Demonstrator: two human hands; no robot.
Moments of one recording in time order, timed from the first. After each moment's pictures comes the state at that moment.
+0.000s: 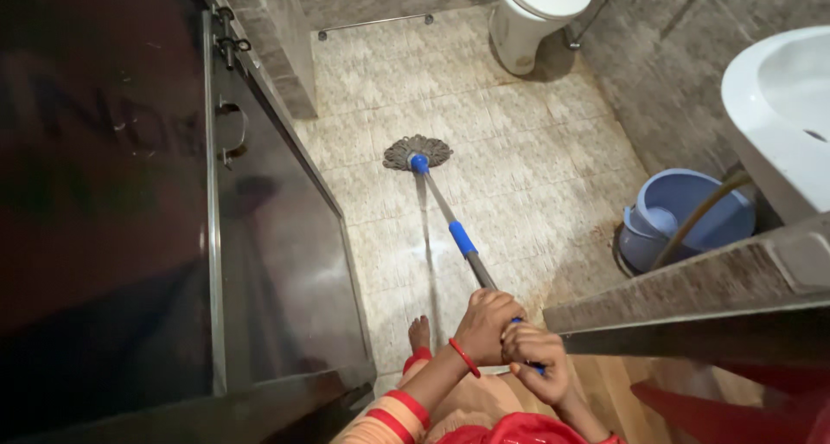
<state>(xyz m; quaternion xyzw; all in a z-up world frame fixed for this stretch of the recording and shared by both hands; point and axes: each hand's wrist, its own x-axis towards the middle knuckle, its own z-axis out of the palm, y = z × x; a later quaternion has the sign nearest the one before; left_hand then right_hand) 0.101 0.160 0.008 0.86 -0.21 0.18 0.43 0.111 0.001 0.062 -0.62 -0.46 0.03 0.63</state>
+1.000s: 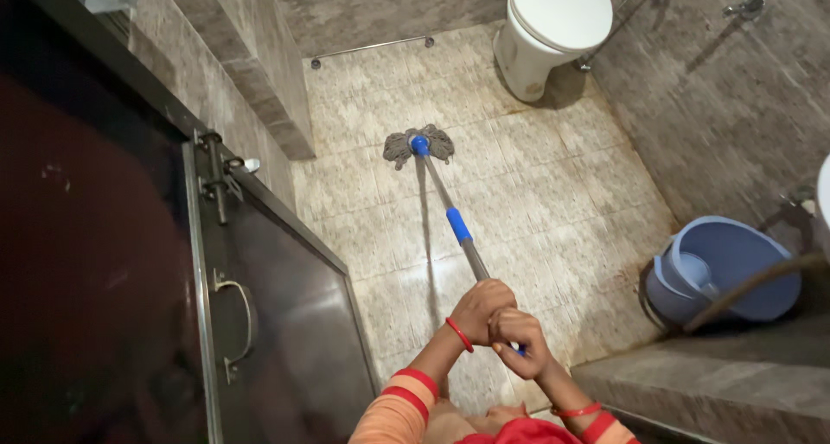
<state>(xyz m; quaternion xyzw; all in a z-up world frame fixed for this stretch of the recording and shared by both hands) 0.358 0.322 -0.068 0.80 -0.30 0.16 0.49 0.351 0.166 0.006 -0.64 -0.47 0.02 0.62</state>
